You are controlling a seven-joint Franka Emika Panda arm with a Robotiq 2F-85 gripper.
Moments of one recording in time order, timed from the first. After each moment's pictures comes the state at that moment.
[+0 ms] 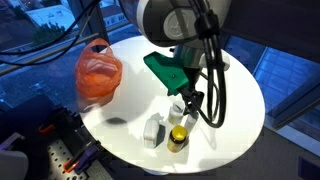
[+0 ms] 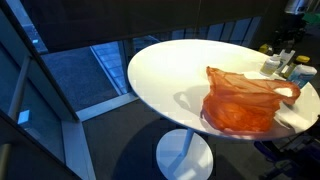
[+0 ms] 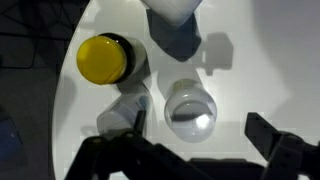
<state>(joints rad) -0.22 0.32 -0.23 -2.20 -0.01 2.39 -0.06</state>
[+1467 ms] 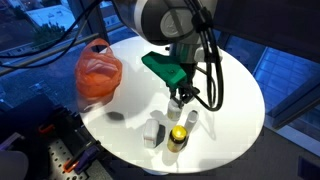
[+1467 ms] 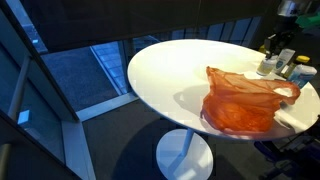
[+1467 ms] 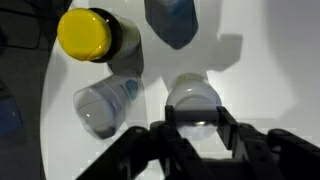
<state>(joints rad) -0.18 0.34 -0.23 -2.20 -0.07 2.45 -0.05</state>
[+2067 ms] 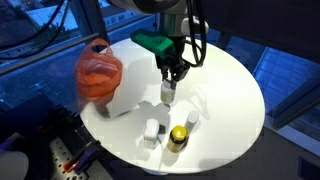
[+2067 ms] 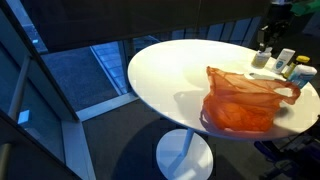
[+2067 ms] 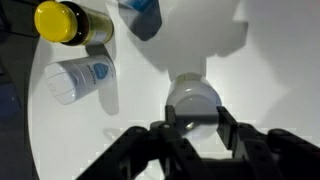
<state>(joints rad) -0.09 0.25 -0.20 -2.20 -0.13 2.36 0.04</state>
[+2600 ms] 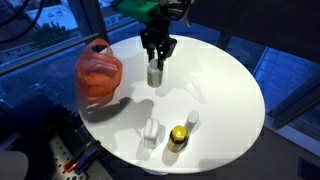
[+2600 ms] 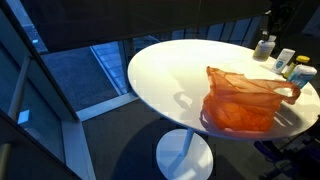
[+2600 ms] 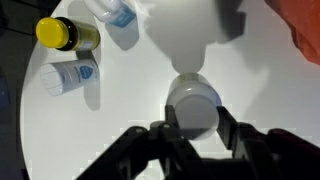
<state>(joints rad) -0.06 0.12 -0.13 -2.20 -0.13 2.18 0.04</state>
